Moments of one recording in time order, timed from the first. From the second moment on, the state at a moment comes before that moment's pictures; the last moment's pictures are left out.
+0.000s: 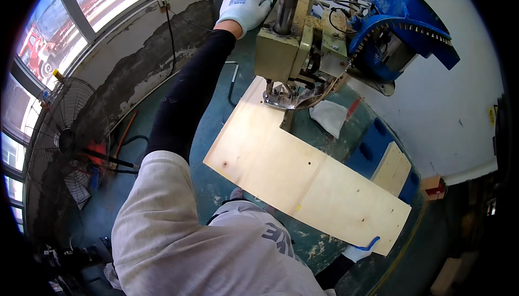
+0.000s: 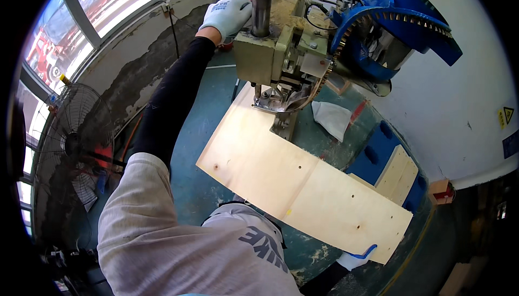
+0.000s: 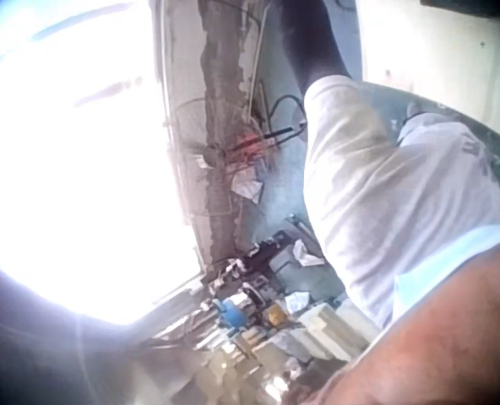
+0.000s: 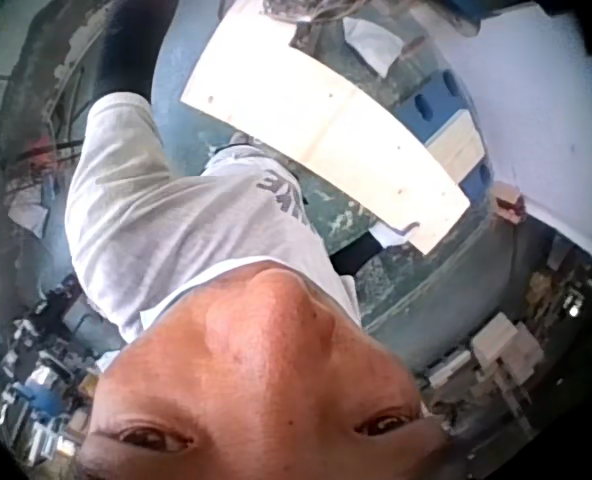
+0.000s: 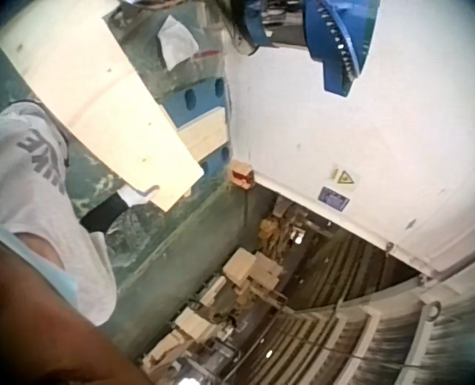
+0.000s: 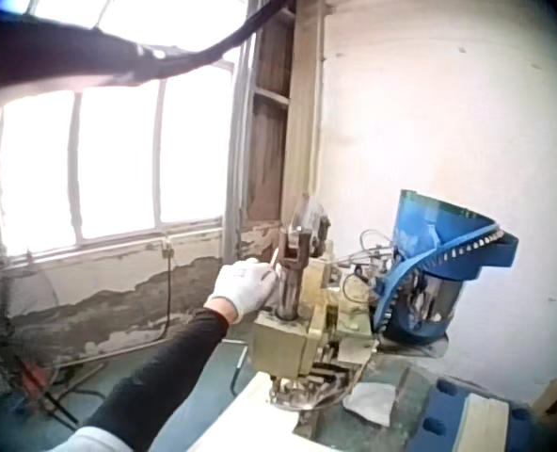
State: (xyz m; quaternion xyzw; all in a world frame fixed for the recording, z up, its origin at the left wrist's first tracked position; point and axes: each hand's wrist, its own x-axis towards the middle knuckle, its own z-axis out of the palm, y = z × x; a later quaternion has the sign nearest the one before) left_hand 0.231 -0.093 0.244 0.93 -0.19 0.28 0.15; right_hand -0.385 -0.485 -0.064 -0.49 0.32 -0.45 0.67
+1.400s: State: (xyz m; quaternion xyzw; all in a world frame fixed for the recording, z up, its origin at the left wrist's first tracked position) left_hand 0.056 0.180 -0.015 0.76 0.01 -0.13 0.63; right_hand -0.137 -0.198 -0.068 -0.27 0.34 -0.30 0.85
